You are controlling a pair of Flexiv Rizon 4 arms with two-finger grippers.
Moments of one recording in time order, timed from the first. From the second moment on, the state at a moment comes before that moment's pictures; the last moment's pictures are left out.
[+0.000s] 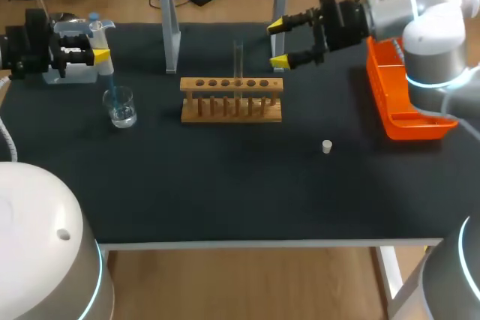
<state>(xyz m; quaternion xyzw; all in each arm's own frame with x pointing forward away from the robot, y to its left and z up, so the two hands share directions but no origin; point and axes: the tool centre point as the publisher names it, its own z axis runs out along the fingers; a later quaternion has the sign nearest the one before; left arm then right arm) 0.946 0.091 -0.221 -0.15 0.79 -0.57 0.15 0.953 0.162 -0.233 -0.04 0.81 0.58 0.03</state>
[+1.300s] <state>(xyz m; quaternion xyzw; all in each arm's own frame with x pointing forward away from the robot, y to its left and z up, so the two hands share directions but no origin) 0.946 0.091 -0.221 -0.15 0.79 -0.57 0.15 0.970 0.207 -0.271 -0.06 0.85 0.52 0.00</state>
